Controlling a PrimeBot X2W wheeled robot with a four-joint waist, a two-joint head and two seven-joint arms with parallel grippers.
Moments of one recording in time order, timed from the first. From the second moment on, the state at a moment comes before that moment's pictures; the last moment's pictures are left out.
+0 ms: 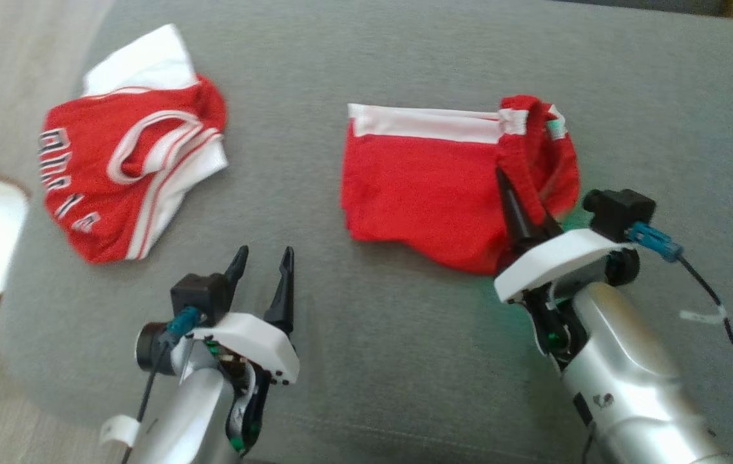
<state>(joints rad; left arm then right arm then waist) -0.29 0.04 -0.39 0.54 -0.34 0.05 -0.26 -0.51 -0.06 0.38 0.67 0.60 0.12 -0.21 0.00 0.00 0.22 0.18</state>
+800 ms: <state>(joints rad) -0.25 0.04 -0.44 0.49 -0.35 0.10 -0.26 -0.64 -0.07 0.33 0.79 0.54 0.12 -0.25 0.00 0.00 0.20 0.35</state>
